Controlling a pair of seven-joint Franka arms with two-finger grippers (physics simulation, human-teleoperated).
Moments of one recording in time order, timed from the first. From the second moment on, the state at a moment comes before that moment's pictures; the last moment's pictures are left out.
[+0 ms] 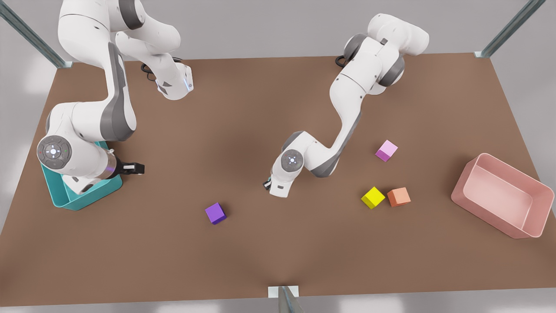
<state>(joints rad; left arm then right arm) -0.61 0.93 -0.16 -1.09 -0.05 2.04 -1.22 0.12 0.29 -0.06 -1.44 -0.04 1.52 0.05</state>
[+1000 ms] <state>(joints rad) -0.60 0.97 -0.16 -1.08 -0.04 2.02 -1.22 0.12 0.34 -0.06 -1.35 -0.07 1.45 0.00</state>
